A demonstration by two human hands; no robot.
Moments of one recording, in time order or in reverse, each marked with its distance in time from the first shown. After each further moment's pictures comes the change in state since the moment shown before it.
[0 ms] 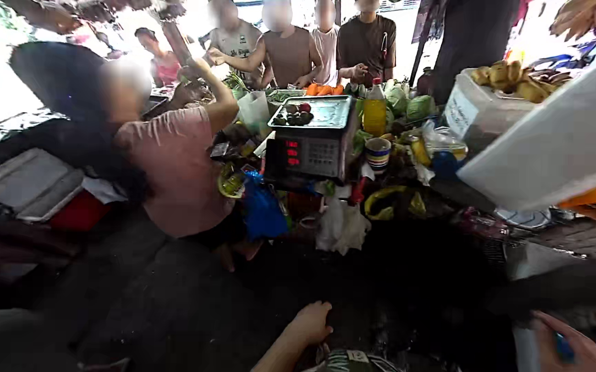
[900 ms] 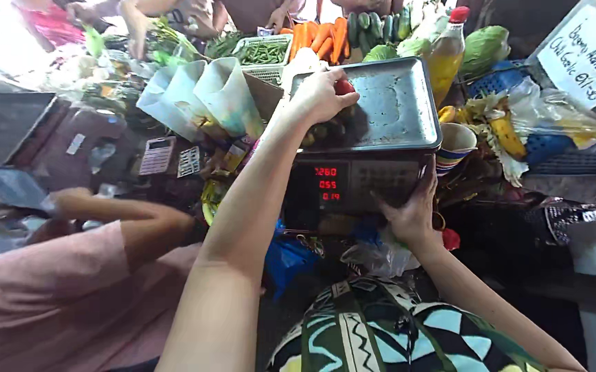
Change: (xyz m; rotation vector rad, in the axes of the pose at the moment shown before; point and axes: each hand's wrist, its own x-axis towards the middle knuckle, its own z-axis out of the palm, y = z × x) left_hand 0.124 0.021 -0.610 0.106 0.659 0.420; right_hand 0.246 -0.354 0.350 0.273 0.032 -0.015
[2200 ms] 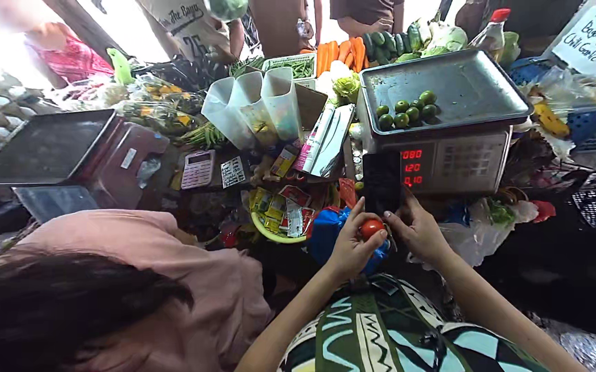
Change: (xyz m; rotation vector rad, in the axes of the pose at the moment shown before) left_hand -0.289 -0.140 0.121 -1.084 -0.055 0.095; right_hand -0.102 -0.108 0.098 0.189 -0.427 0.147
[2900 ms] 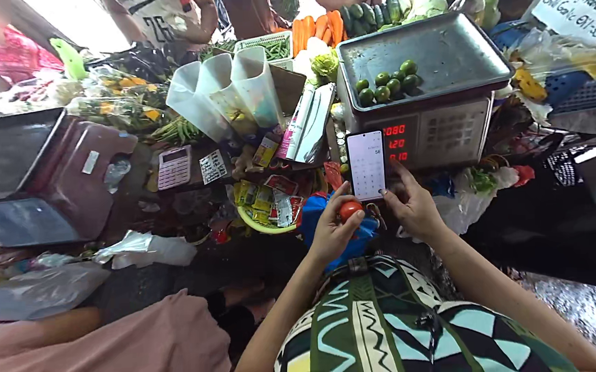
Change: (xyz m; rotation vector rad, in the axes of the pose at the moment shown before) left_hand -0.008 -0.005 -0.012 -0.051 0.039 -0.003; right_hand -0.010 0.004 -0.008 -0.022 0.088 -0.057
